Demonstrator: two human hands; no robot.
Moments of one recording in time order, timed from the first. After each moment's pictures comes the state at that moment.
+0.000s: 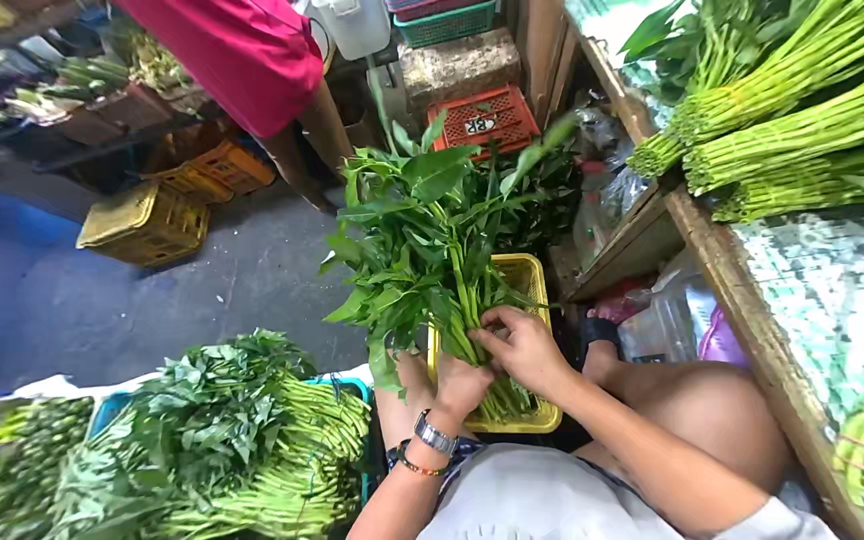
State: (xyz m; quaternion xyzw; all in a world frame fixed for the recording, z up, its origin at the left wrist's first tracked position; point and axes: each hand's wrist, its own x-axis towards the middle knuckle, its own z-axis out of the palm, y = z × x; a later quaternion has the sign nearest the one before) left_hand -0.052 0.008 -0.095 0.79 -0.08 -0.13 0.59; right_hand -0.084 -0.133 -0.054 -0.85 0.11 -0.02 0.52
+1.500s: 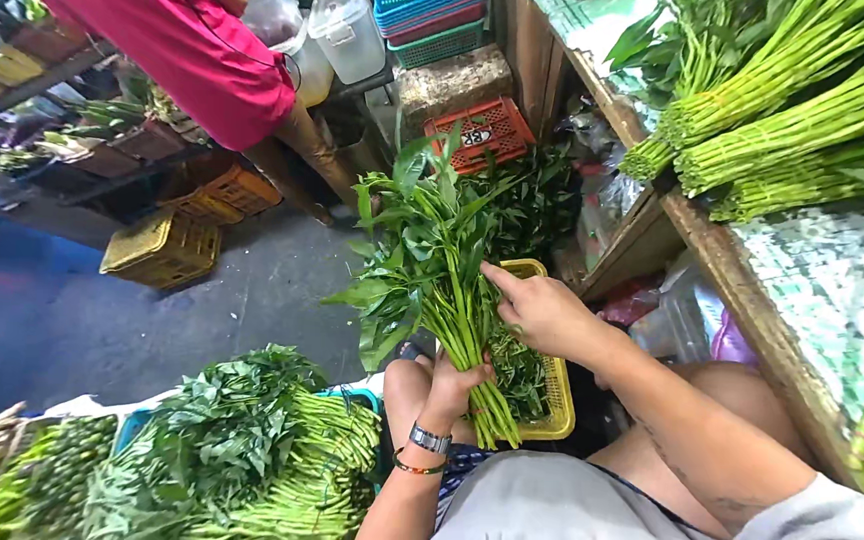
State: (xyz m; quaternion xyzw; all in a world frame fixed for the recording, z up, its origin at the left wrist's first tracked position) left_hand -0.030 0.027 -0.112 0.56 -0.09 -0.32 0.76; right_hand -0.053 -0.174 0.012 -0.95 0.02 0.07 0.30
